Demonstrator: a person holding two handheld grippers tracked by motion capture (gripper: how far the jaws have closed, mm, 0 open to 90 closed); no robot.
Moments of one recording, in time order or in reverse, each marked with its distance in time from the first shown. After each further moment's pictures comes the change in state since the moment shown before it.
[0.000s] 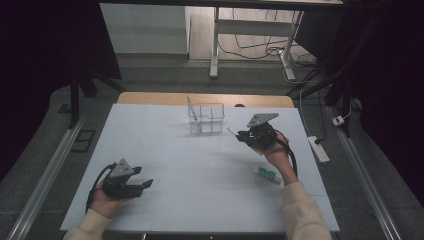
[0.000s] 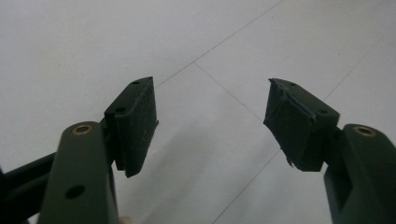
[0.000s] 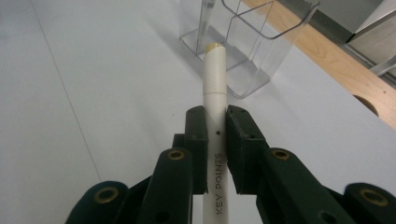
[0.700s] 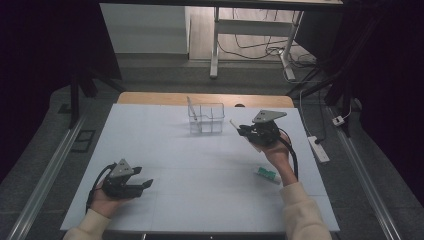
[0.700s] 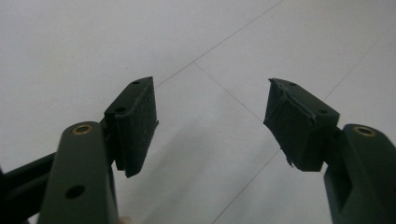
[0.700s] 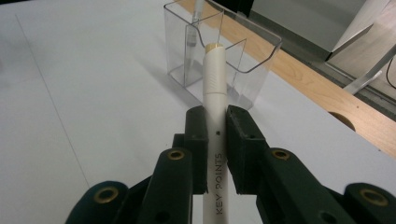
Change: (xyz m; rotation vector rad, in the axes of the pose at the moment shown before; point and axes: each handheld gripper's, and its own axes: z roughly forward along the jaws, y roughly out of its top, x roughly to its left) left arm 0.000 0.000 0.000 0.002 0.000 0.002; right arm 0.000 0.005 -0.013 -0.121 -0.050 0.068
